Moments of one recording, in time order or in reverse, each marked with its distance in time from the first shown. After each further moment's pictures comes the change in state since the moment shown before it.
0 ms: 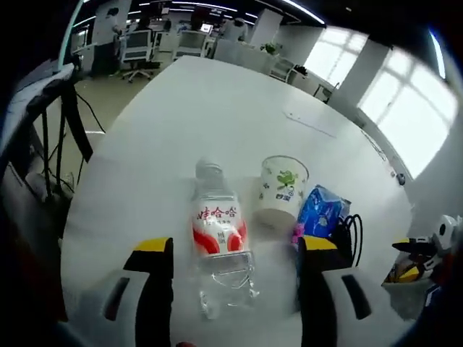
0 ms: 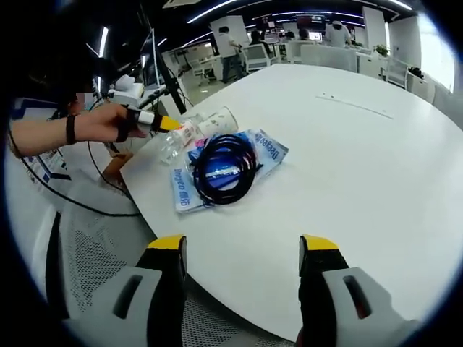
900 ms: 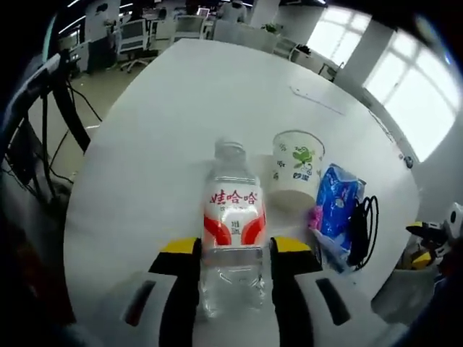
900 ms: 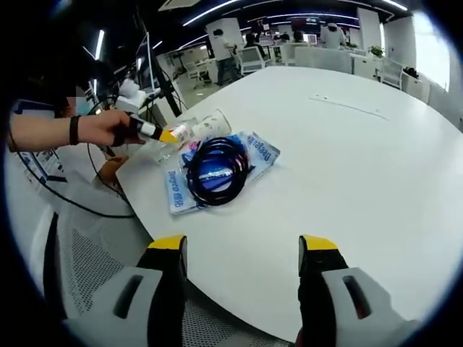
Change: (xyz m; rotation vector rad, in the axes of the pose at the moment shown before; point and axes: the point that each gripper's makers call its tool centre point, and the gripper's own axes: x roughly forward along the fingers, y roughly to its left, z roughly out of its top) left arm 0.007 0.015 -0.019 0.042 0.103 0.036; right arm -0.003 -0.001 -0.001 -0.007 -0.005 -0.026
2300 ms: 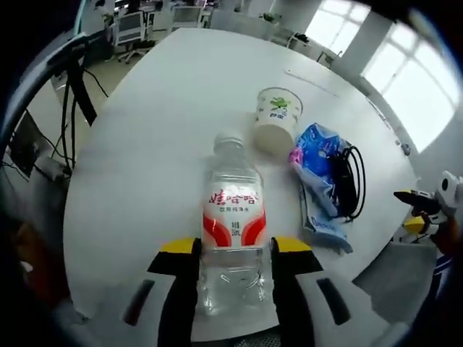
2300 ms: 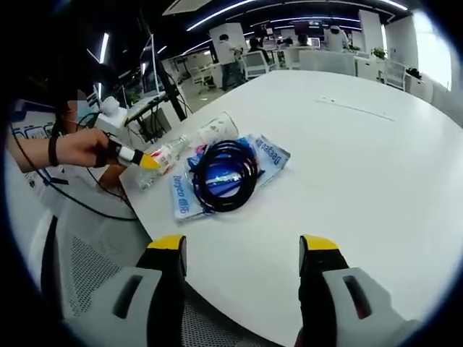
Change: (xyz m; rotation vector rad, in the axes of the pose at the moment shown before) left arm -0.032 -0.007 -0.065 0.005 0.077 -0.001; right arm 0.012 0.008 0.002 0.010 -0.035 0.034
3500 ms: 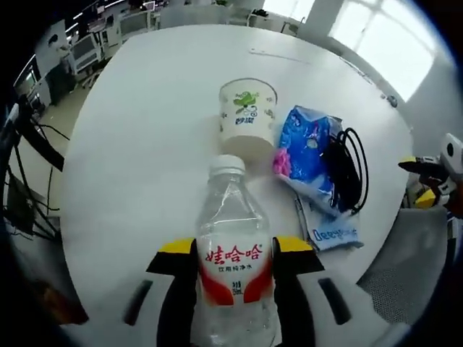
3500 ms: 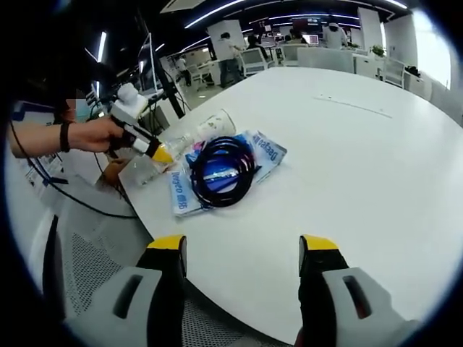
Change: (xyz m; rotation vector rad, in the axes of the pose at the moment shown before) left arm 0.033 -0.015 0.028 0.279 0.111 -0.039; right arm -0.003 -0.003 -0.002 0.008 0.015 -0.009
